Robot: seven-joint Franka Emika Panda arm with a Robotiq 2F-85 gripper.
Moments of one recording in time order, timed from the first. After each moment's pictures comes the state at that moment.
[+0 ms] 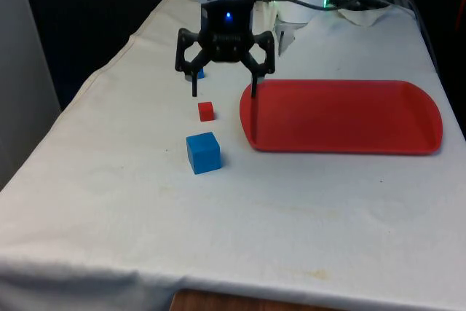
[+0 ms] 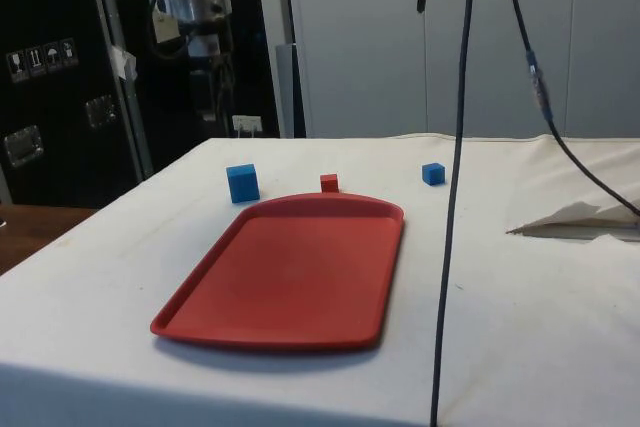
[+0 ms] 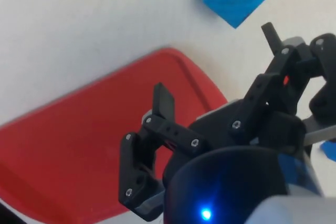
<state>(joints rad) 0.36 0.66 -0.59 -1.60 0.33 2.20 -0.53</state>
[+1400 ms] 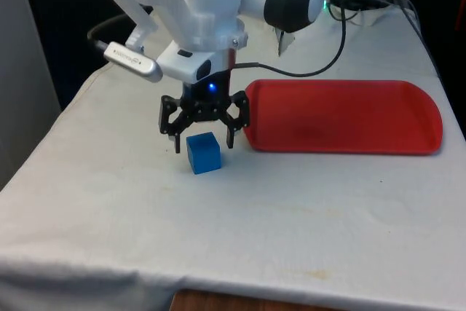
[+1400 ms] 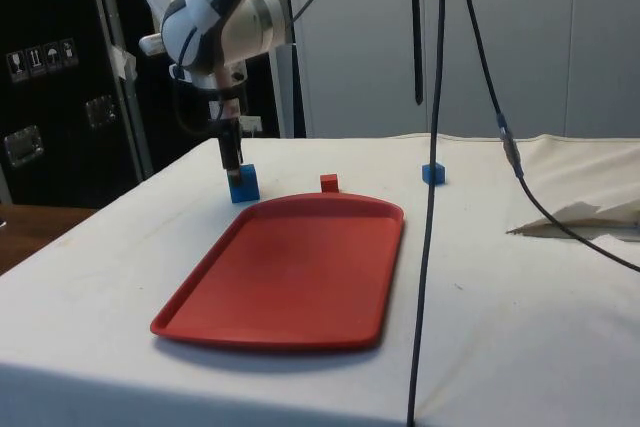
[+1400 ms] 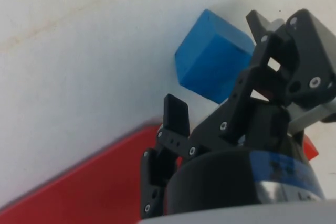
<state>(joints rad) 0.33 0.90 -0.62 -1.53 0.52 2.33 -0.86</state>
